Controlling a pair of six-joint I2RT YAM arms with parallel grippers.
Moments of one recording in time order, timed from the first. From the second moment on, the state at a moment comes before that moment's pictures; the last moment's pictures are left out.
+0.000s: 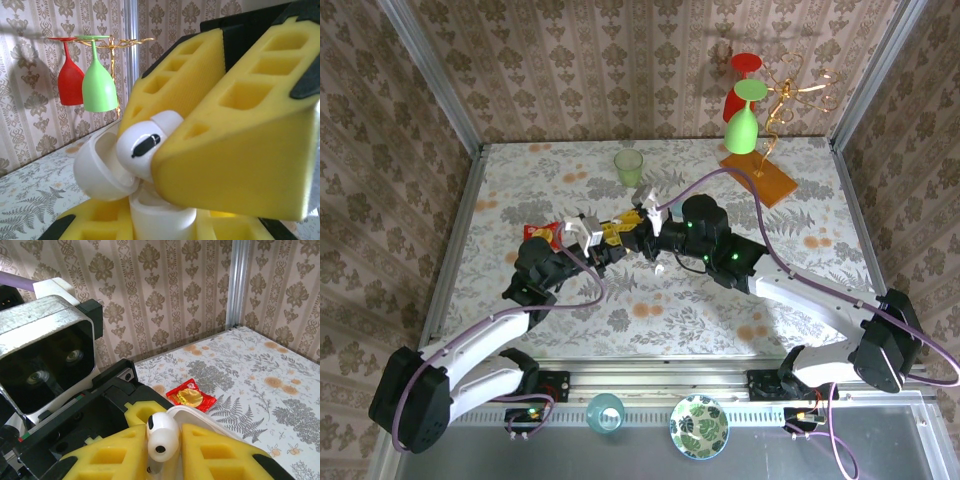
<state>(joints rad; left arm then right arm) -0.60 1.00 0.45 0.67 0.55 -0.08 0.82 1.34 1.04 0.13 -0.26 0.04</state>
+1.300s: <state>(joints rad) -0.58 0.99 0.46 0.66 0.52 -0.08 0.82 1.27 1.07 0.07 -0.24 0.11</state>
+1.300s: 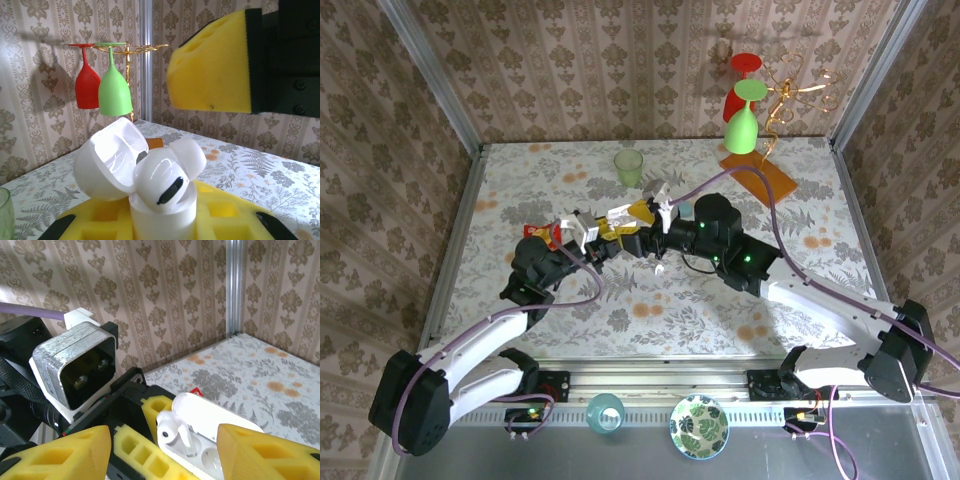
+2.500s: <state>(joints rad) -0.55 1.01 0.47 0.48 0.58 0.05 0.86 1.52 1.46 -0.52 -0.16 -0.02</state>
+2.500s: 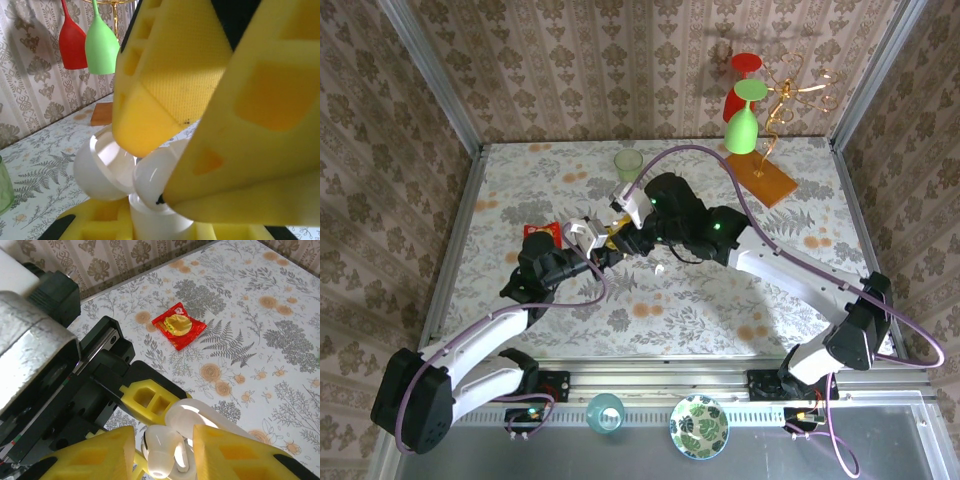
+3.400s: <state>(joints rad) -0.55 1.01 0.47 0.47 0.58 0.05 0.81 1.51 1.40 -0.43 -0.21 0.04</state>
